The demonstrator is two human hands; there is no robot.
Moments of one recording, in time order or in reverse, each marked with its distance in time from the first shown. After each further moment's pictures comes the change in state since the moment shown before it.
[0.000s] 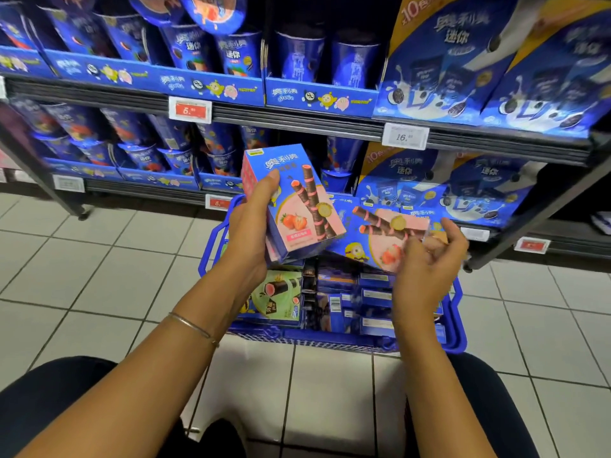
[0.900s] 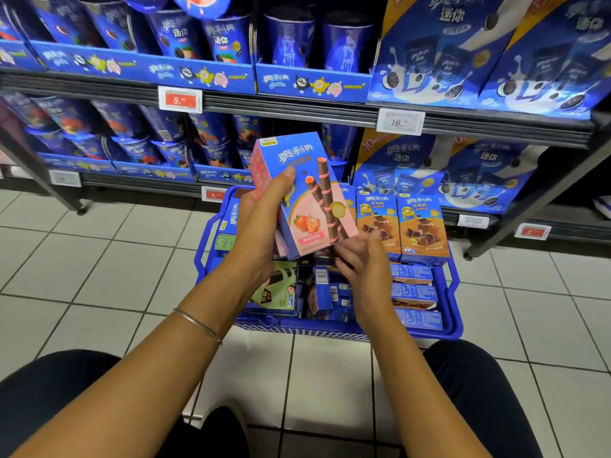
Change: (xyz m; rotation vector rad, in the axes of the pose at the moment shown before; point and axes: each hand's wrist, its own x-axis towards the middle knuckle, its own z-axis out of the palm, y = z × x) left_hand -0.011 -0.014 0.017 0.077 -0.049 0.097; right_hand -0.023 0.034 0.014 0.091 -0.542 0.491
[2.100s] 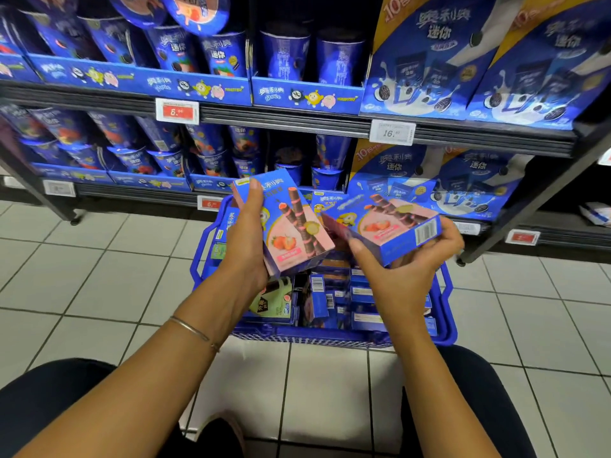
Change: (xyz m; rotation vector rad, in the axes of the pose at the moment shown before) left_hand -0.002 0.004 -0.004 -0.190 0.061 -0.302; right_hand -0.018 -0.037 -0.021 -0.118 0.133 -0.768
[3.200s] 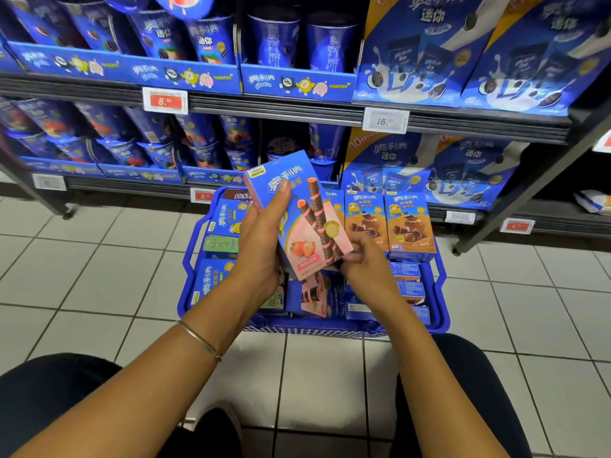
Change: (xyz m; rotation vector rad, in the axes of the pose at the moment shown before) left_hand -0.021 -0.024 0.023 0.096 0.001 0.202; right_hand 0.004 0.037 -0.006 -0.310 -0.482 0.588
